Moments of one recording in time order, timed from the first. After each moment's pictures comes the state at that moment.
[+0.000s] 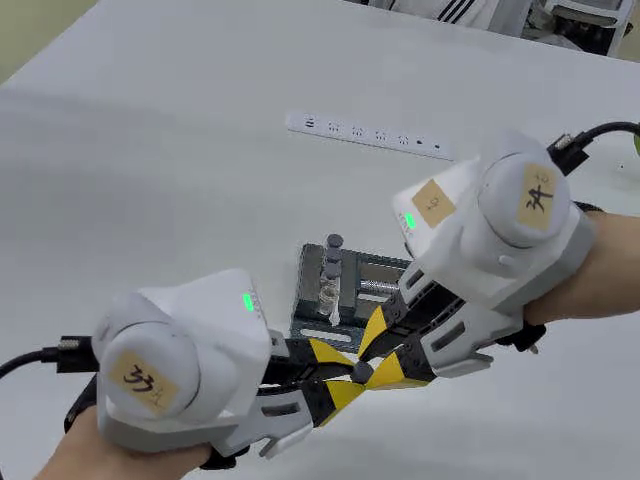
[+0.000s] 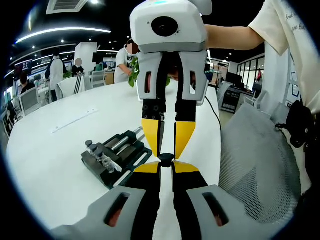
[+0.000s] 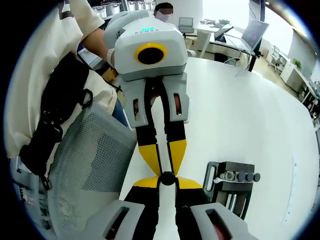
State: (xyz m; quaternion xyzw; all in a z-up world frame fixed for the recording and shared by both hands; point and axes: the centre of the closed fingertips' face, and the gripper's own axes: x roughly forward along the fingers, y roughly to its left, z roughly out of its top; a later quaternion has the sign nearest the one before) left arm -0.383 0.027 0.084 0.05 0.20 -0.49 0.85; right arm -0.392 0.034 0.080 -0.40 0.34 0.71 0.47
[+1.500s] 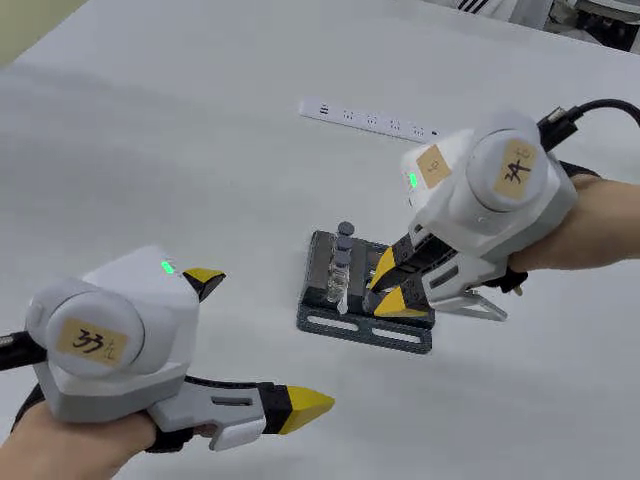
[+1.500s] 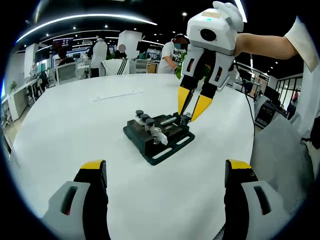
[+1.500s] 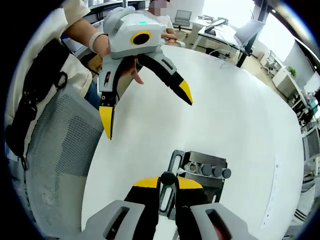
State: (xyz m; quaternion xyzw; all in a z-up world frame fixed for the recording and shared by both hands) left arm -0.352 0.109 0.047 0.00 0.25 -0.32 0.91; right arm -0.318 0.042 0.063 -0.47 0.30 0.67 0.48
